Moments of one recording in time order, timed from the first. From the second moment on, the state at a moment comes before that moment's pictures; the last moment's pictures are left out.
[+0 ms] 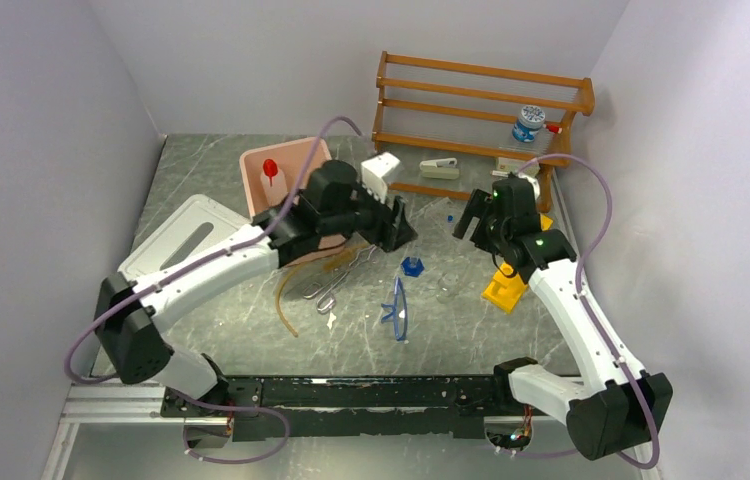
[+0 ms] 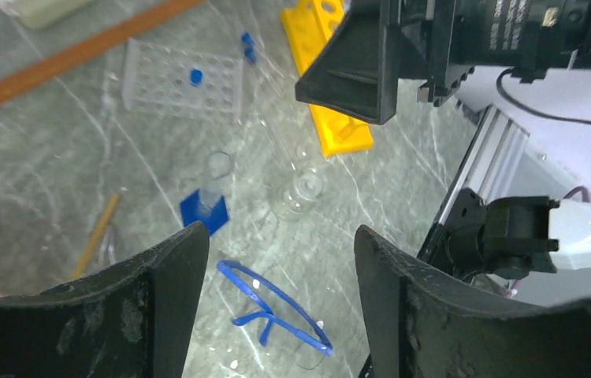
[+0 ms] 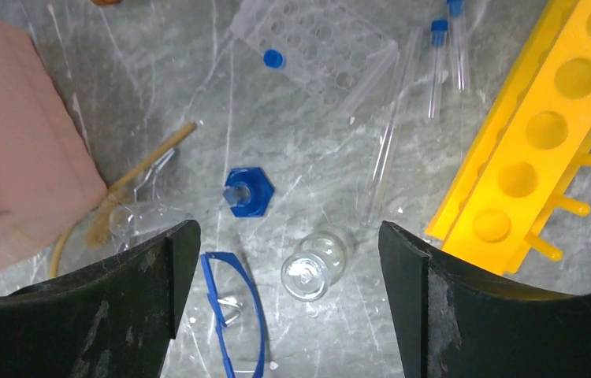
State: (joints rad) left arm -0.85 1.47 1.34 -0.21 0.24 -0.26; right arm 0.26 1.09 1.04 -0.69 0.18 0.55
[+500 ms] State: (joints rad) left arm -1.16 1.75 1.37 -0.17 0.00 -0.32; right arm 0.23 1.07 0.93 -0.79 0.25 0.58
